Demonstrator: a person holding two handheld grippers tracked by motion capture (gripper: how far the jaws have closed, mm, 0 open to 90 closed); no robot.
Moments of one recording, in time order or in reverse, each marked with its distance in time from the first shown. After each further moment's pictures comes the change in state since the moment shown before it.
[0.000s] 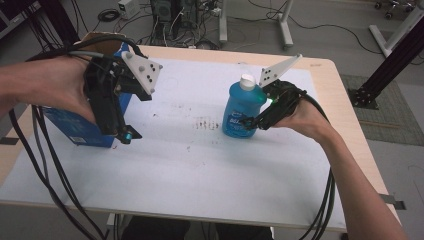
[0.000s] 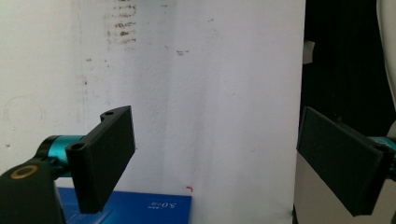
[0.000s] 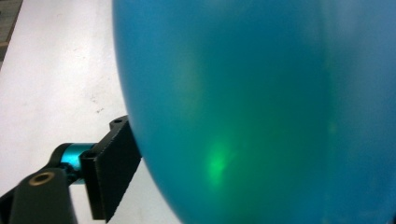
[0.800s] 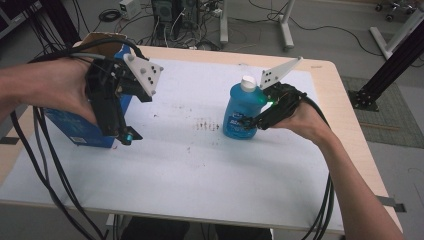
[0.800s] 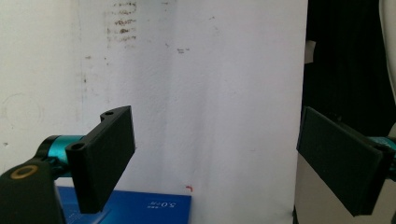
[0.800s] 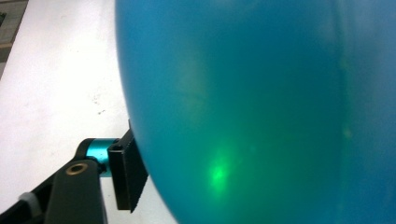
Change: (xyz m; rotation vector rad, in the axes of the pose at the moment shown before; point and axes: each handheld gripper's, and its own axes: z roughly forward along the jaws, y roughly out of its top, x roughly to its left) left arm 0.001 -0.001 0.002 0.001 -0.001 -0.006; right arm -0.001 -0.001 0.002 -0.017 0.010 -0.009
